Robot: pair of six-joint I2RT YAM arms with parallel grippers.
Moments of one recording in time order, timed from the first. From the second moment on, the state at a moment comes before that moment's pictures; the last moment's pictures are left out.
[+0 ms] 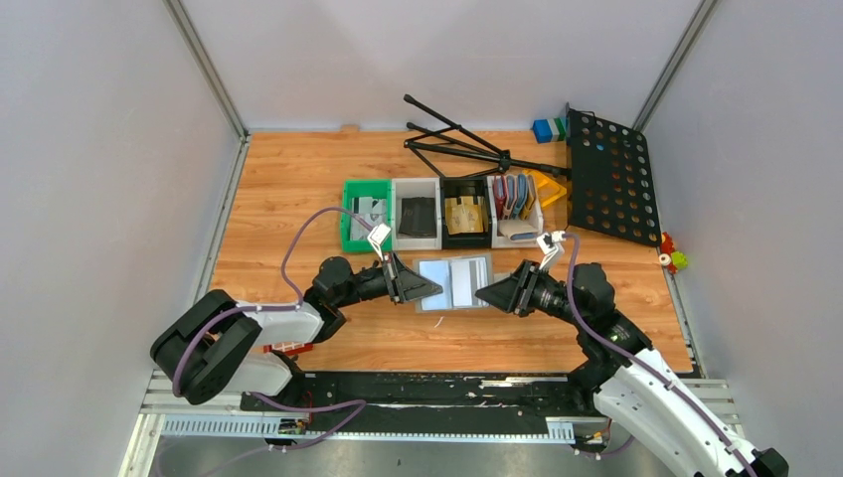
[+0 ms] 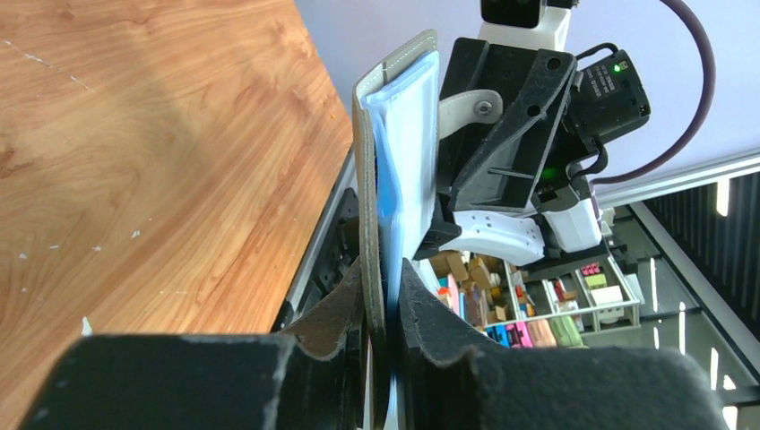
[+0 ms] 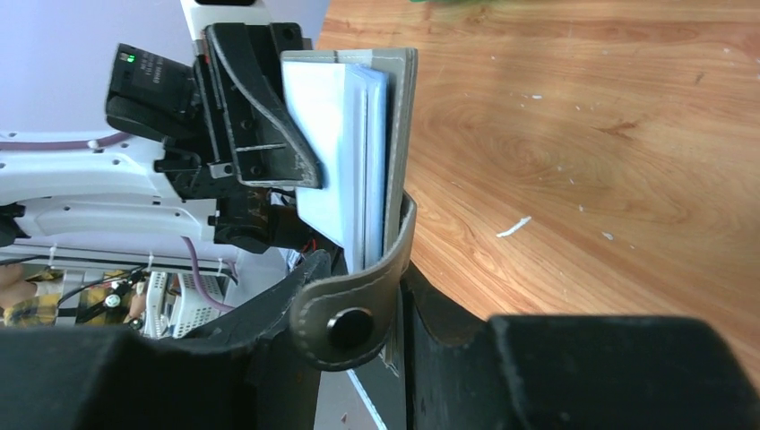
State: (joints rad) left arm -0.71 1.35 0.29 1.11 0.58 -1.17; right arm 0.56 0.54 0.40 -0.10 -0.44 0.87
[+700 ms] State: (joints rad) left arm -0.71 1.28 0.31 0.97 0.58 -1.10; right arm 0.56 0.51 0.42 -0.21 -0.39 0.79
